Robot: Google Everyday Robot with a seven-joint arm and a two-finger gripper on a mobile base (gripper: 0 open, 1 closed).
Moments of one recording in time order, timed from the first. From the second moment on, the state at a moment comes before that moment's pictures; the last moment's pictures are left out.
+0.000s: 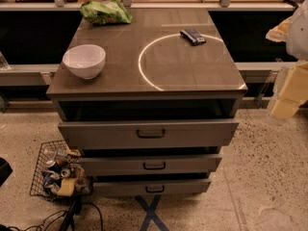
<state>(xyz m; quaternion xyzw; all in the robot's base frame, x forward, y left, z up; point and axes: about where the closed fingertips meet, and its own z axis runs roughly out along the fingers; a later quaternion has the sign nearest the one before) 0.438 -0.214 0.985 -0.60 0.78 -0.04 0.17</state>
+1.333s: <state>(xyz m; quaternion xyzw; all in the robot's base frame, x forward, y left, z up) 0.514 -0.239 0.953 -0.51 0.78 0.02 0.37</state>
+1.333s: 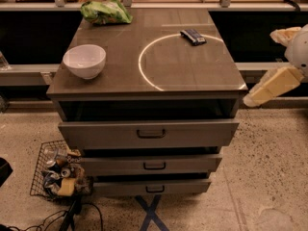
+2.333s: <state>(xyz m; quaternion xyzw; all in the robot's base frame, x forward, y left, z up) 0.622 -0.242 0.982 -0.40 0.72 0.01 0.56</state>
